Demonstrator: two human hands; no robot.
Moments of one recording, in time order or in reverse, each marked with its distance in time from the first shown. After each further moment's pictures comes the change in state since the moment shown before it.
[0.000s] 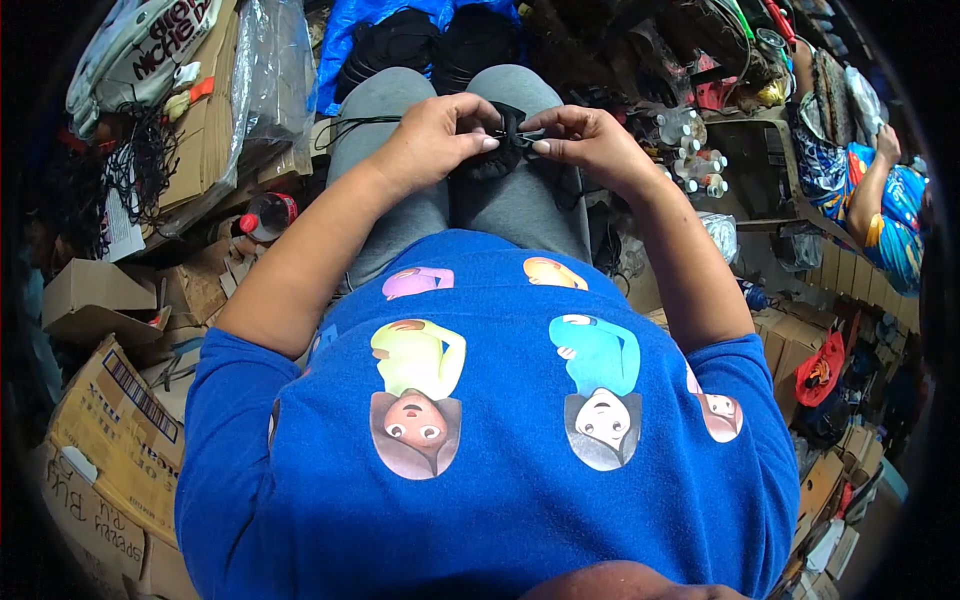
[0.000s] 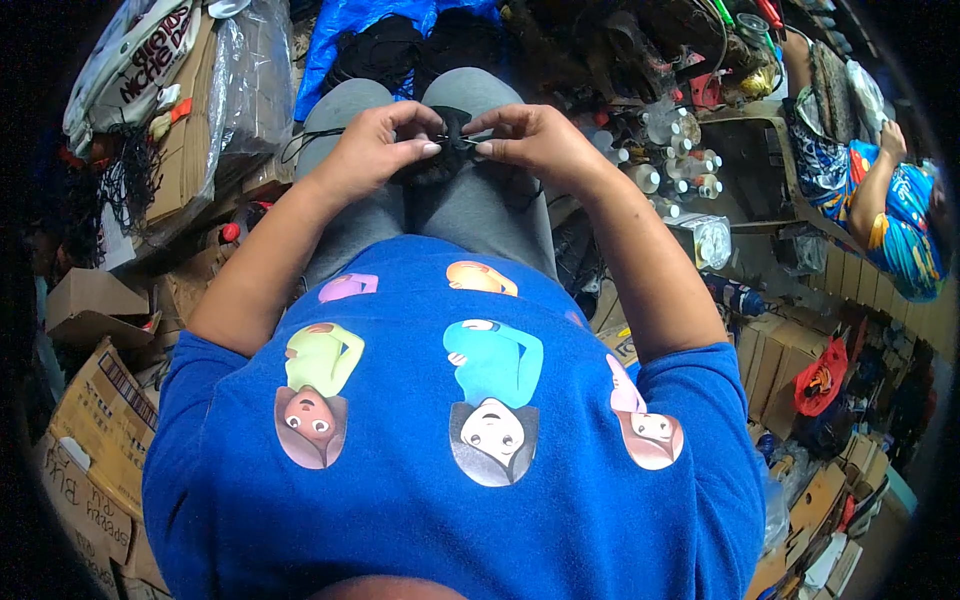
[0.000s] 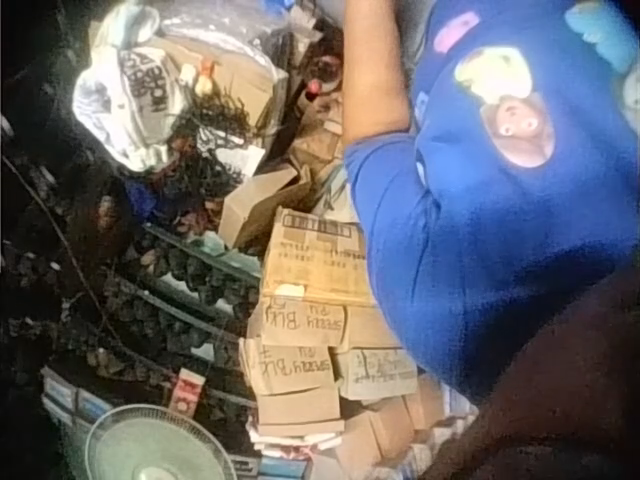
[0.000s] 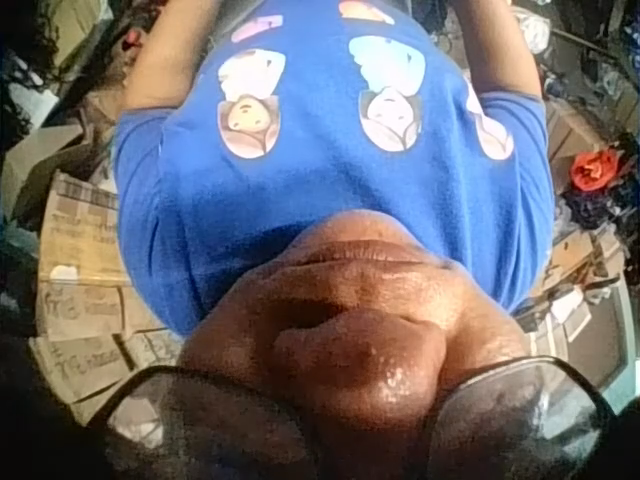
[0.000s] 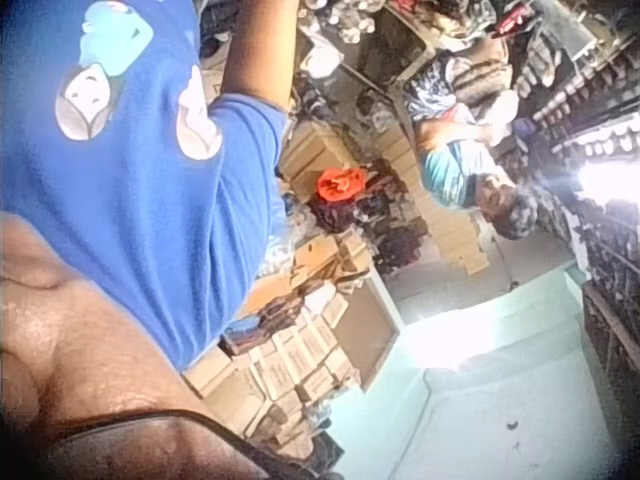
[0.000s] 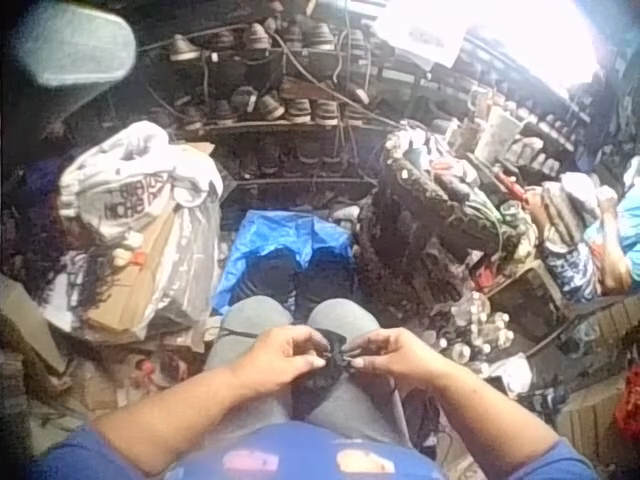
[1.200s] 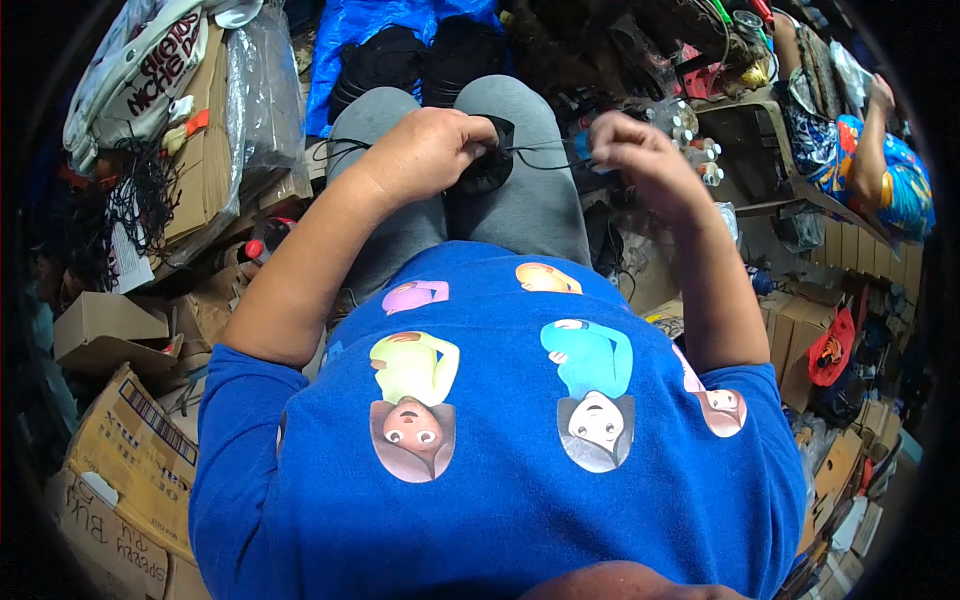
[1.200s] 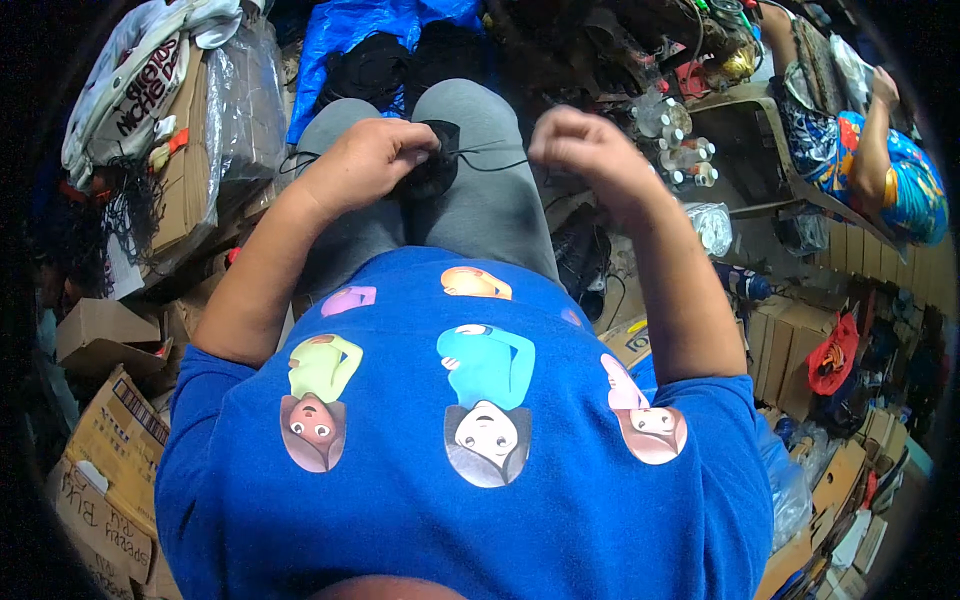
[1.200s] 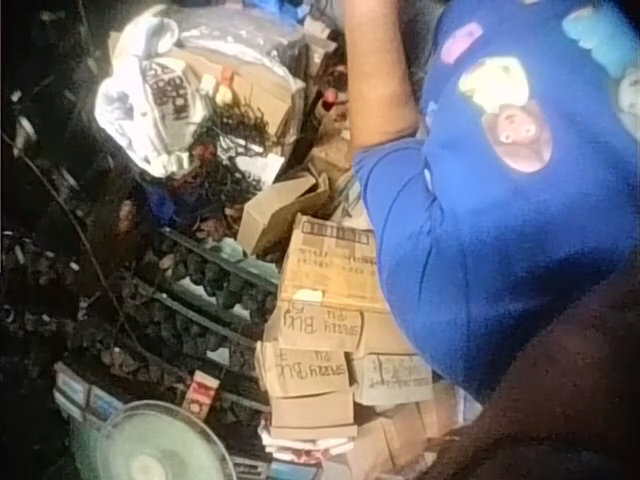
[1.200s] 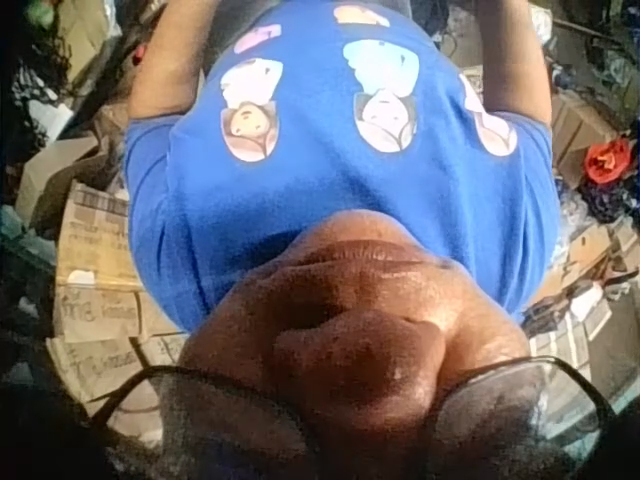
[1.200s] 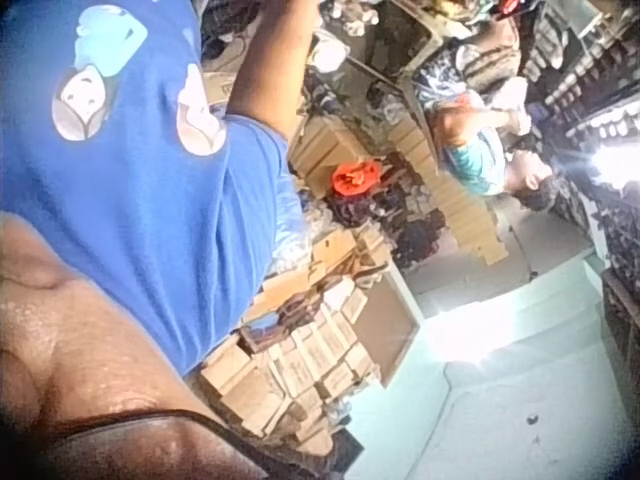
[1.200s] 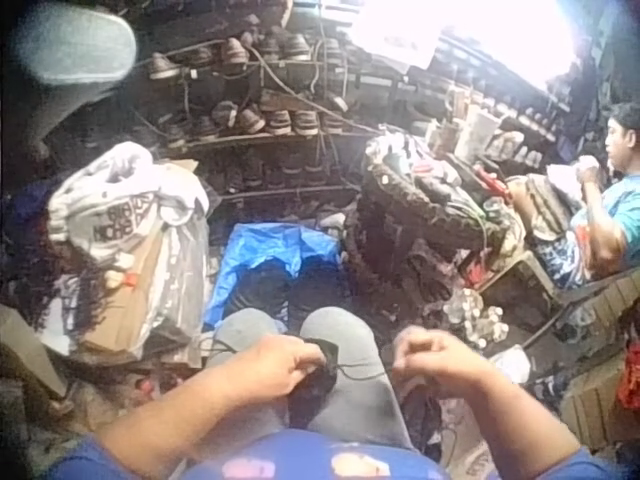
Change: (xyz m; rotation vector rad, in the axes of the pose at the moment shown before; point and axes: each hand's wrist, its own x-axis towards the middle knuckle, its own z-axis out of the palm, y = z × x) left_hand 0.004 0.021 -0.009 0.636 -0.114 0.271; right_hand -0.049 -0.009 -0.023 0.197 0.131 -0.081
